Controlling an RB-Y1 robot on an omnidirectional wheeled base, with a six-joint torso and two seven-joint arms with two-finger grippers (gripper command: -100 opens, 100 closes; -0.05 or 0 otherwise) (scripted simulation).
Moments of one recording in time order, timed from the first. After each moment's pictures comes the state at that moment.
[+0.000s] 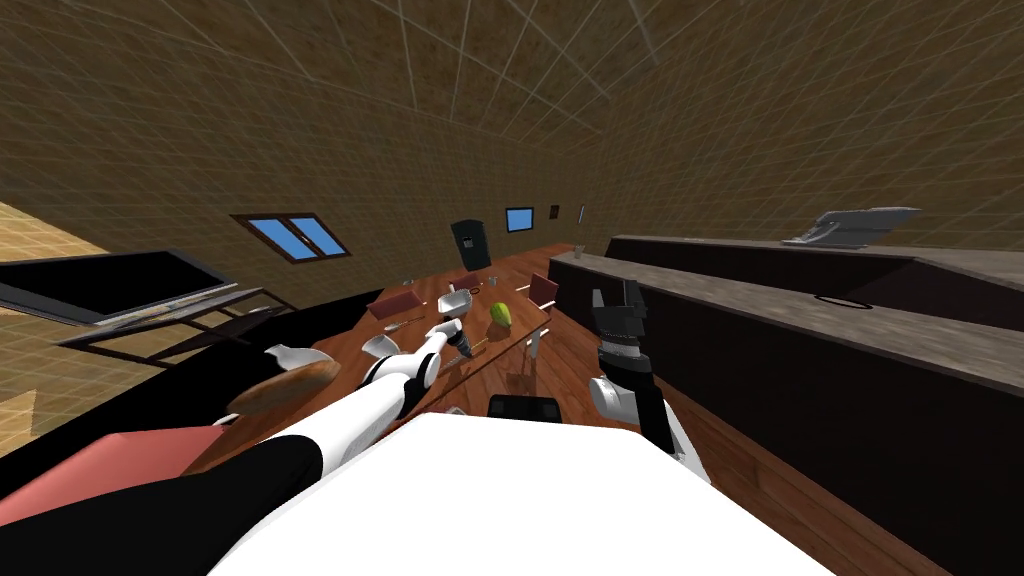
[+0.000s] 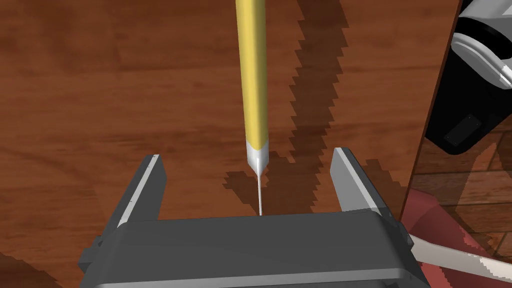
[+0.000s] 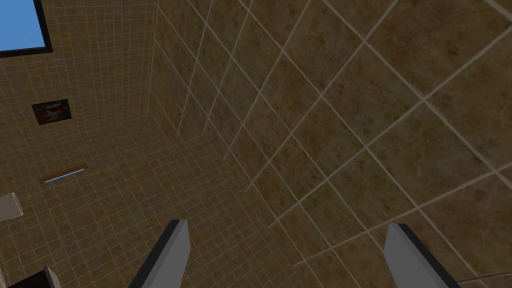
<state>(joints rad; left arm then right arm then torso) -0.64 0.39 0.22 -0.48 0.41 1.12 0.24 0.45 0.00 0.05 -2.27 0.02 -0.50 -0.12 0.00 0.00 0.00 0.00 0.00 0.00</state>
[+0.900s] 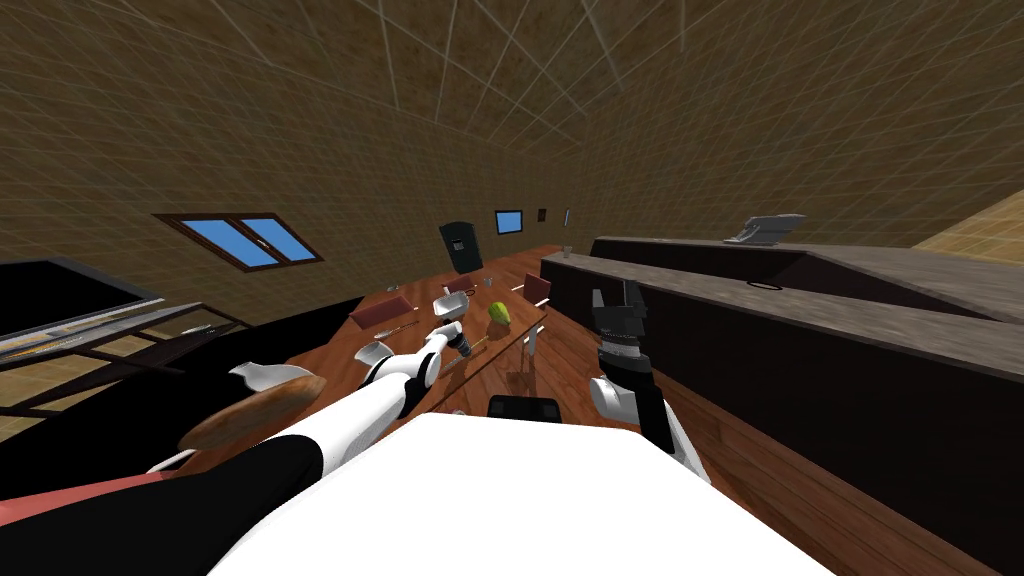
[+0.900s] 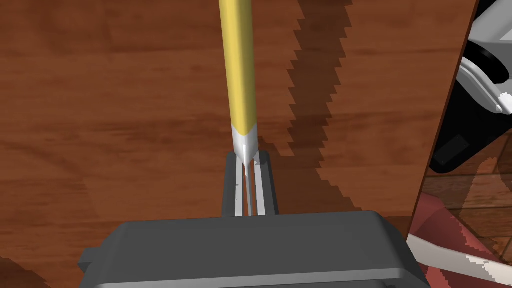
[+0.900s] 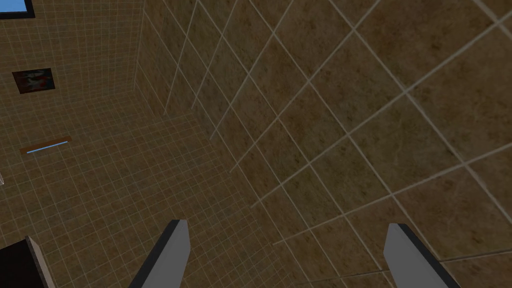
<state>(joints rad) -0.65 0.38 0.24 -0.42 0.39 1.05 0.32 0.46 0.00 0.05 -2.27 0.02 -0.50 -0.12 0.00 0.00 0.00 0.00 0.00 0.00</state>
